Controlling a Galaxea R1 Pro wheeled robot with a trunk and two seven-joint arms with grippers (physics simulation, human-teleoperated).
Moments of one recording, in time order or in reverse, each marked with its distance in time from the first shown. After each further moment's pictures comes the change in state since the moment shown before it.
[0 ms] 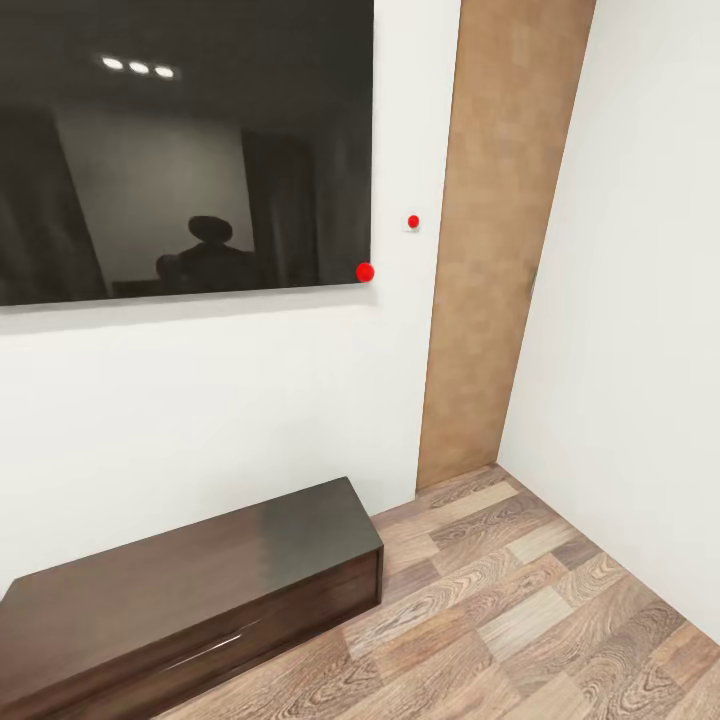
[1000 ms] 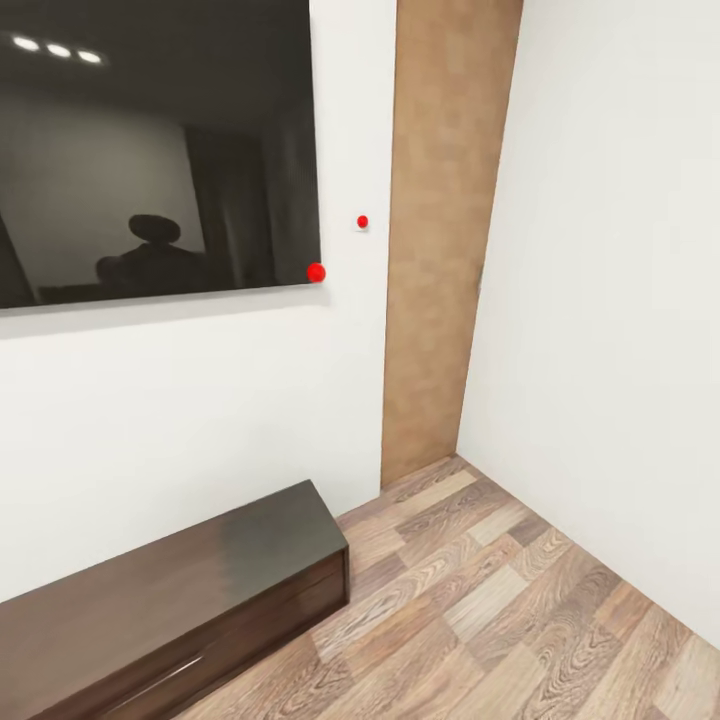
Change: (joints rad) left arm 0.000 0.000 0.000 -0.001 0.000 0.000 0.000; right arm 0.000 0.000 0.000 0.000 0.000 0.003 0.002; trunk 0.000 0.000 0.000
